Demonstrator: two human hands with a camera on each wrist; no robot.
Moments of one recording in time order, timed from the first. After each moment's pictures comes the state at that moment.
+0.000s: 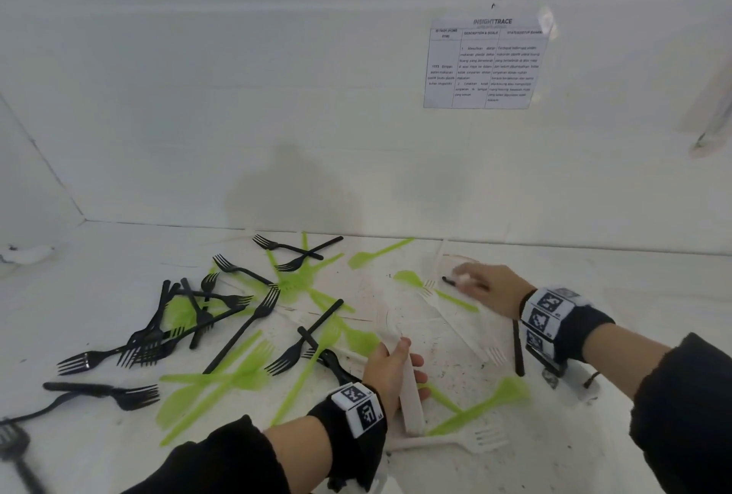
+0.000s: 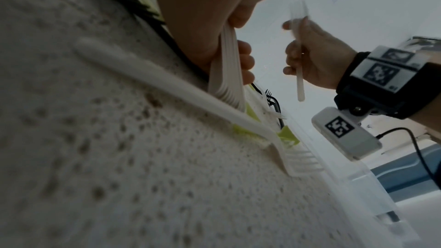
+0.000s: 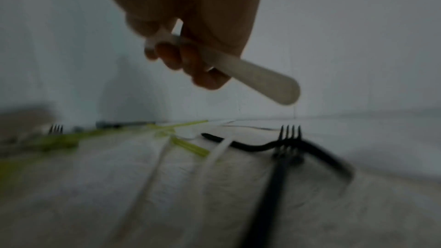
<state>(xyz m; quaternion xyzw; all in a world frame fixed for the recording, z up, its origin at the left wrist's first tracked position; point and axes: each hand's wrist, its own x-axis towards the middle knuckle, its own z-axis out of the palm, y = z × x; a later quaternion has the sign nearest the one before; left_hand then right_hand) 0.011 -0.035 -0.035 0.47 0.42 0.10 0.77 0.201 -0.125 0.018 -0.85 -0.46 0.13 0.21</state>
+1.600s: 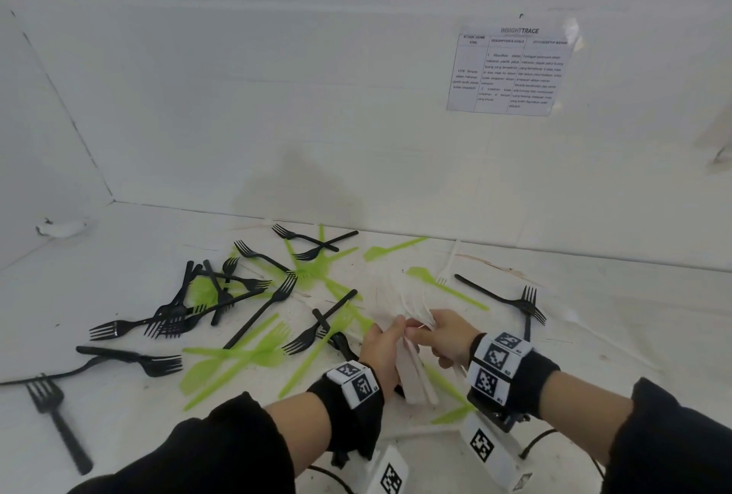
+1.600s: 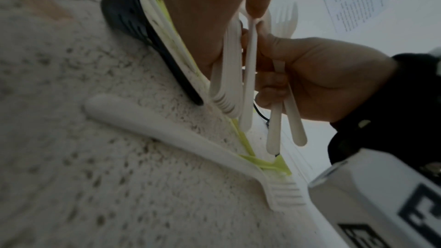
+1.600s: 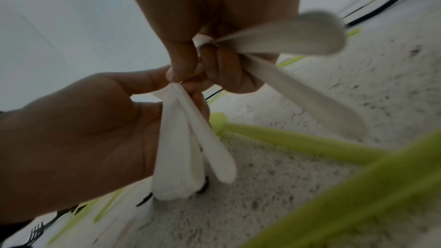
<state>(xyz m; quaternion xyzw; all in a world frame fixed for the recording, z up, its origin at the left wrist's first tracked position) -0.003 -0.018 -0.028 0.41 0.40 0.17 0.80 0.087 -0.094 0.004 -0.77 -0.29 0.41 0.41</state>
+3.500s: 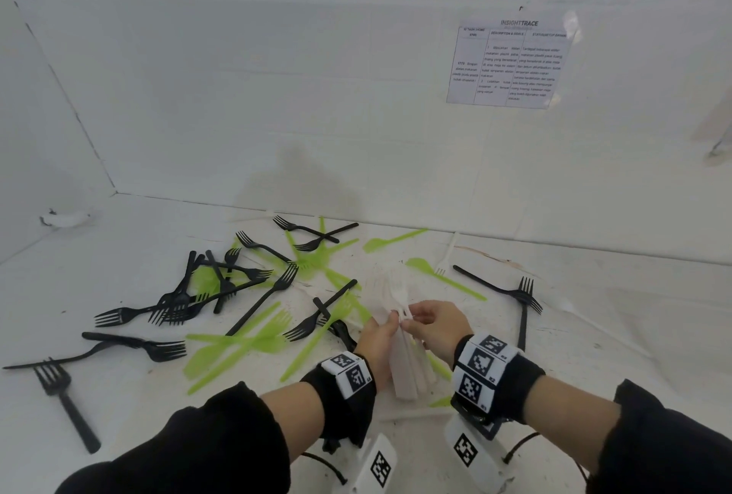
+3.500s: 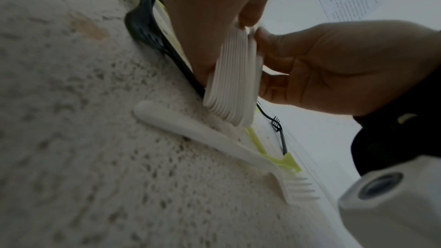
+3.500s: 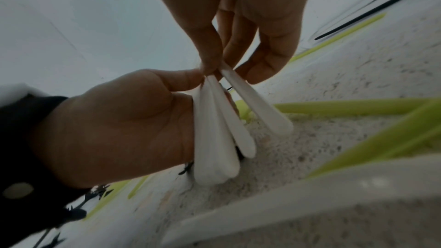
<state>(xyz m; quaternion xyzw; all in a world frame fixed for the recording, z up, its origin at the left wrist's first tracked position) -0.007 -0.012 -0.045 0.45 0.38 0.14 0.80 0.067 -0.090 -0.008 -0.83 -0.26 0.26 0.41</state>
